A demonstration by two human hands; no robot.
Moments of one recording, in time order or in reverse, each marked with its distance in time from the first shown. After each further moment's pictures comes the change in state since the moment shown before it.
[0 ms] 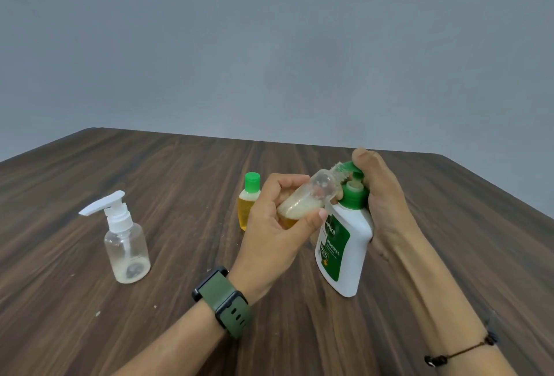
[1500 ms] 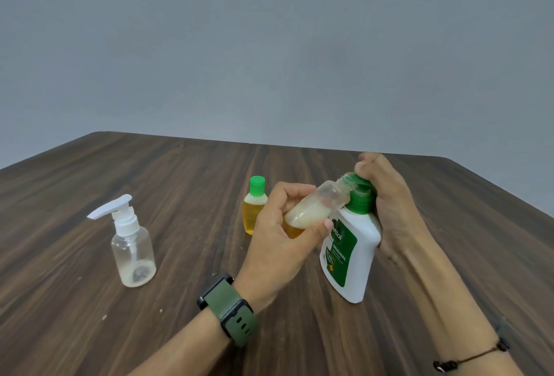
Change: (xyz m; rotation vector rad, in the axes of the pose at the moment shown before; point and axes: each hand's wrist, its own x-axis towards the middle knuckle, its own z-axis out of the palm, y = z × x) left_hand -0.004 -0.001 -0.001 0.021 -0.023 -0.023; right_hand 0.002 -0.002 -0.003 -0.005 -0.008 0.005
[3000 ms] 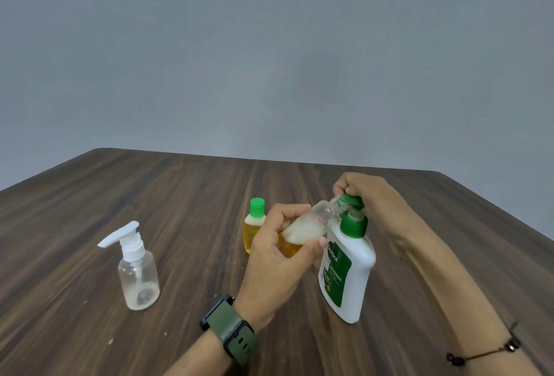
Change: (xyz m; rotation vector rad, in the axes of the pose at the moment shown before) left_hand 0.003 0.008 -0.003 0.015 0.027 0.016; right_hand 0.014 -0.035 0.007 -0.795 -0.126 0.006
